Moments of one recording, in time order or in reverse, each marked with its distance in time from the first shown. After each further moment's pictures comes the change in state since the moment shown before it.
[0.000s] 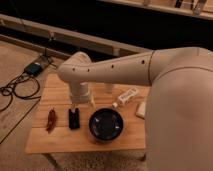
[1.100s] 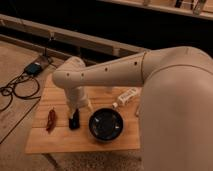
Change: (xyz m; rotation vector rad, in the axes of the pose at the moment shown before) arm 0.026 0.021 0.019 0.045 0.045 -0.136
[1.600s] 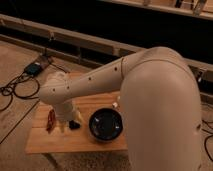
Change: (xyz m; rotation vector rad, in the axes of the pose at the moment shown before) arm 0.032 0.047 0.044 0.016 0.043 -0.122
